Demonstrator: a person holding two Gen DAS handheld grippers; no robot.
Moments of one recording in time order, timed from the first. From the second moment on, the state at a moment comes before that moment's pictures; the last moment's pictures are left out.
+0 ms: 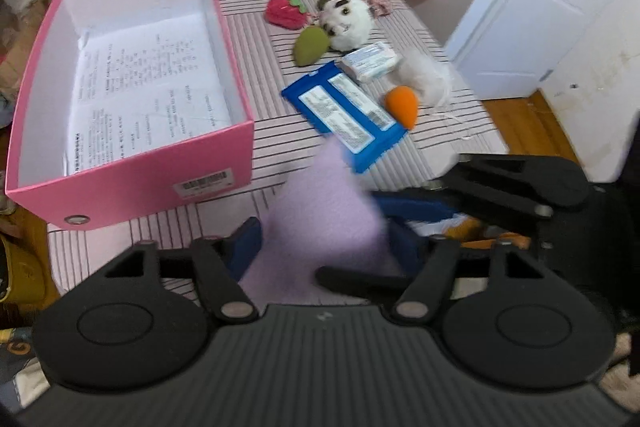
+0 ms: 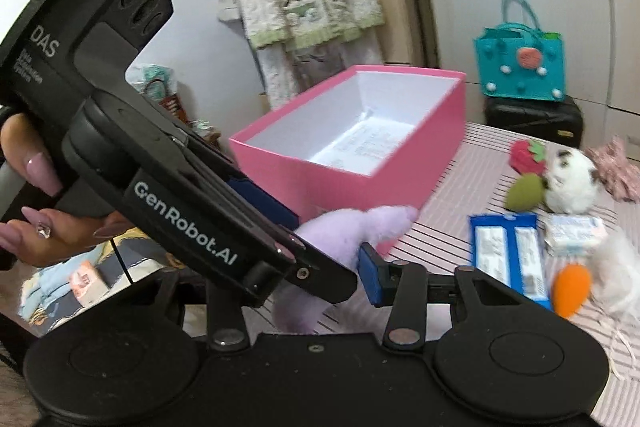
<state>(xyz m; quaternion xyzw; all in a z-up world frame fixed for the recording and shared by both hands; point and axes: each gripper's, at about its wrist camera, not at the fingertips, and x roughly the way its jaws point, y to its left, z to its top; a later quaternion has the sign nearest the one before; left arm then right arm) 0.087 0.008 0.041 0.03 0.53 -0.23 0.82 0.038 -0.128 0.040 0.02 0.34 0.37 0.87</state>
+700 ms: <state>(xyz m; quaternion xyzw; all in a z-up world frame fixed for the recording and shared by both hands) 0.127 0.078 0.078 -0.03 0.46 -0.23 0.86 0.088 -0.107 0.063 -0.02 0.30 0.40 0.87</state>
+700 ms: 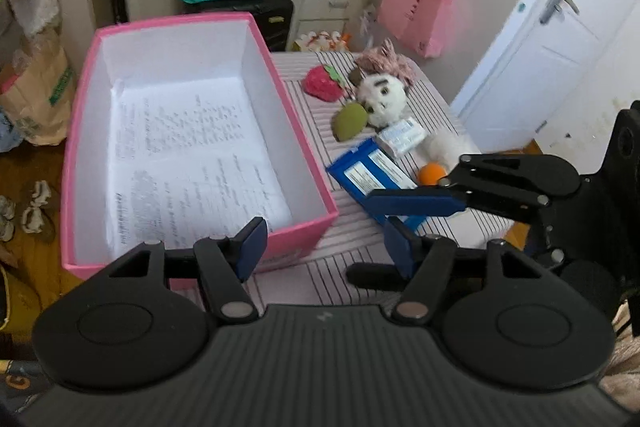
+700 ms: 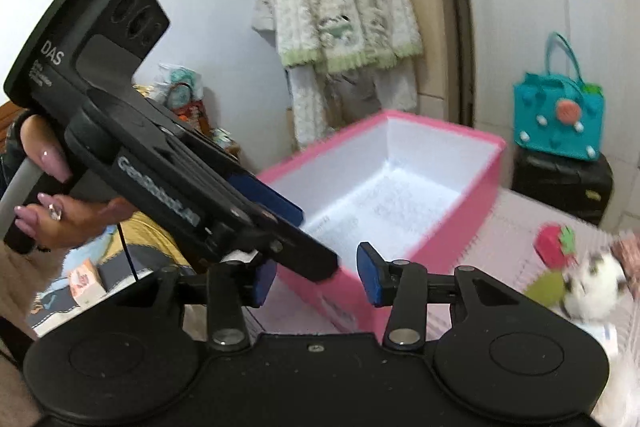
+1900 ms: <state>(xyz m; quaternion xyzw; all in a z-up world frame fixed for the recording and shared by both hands) 0.084 -0.016 -0.087 0.06 0.61 -0.35 0.71 0.031 -0.224 -0.122 0.14 0.60 0.26 0.74</state>
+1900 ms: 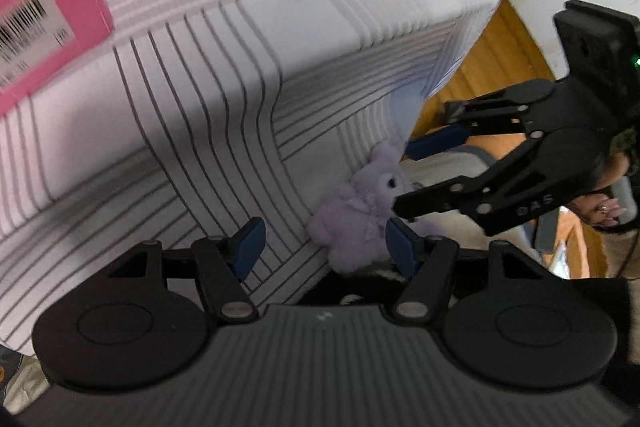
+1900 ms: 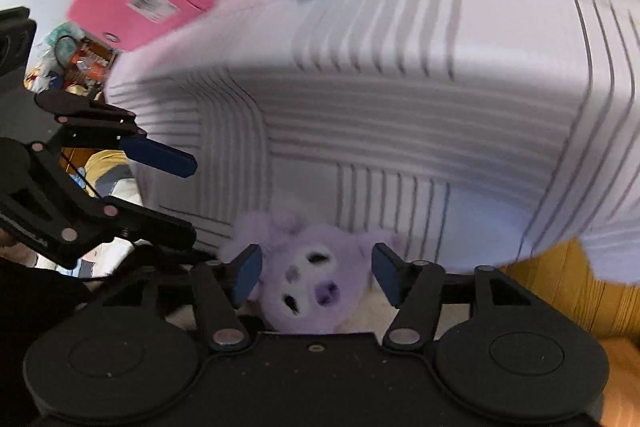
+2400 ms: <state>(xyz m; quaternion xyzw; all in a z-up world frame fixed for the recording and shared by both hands) 0.079 -0.022 -0.159 0.02 0.66 -0.34 0.67 0.017 -0.223 -0.164 0.21 0.63 0.27 0.70</state>
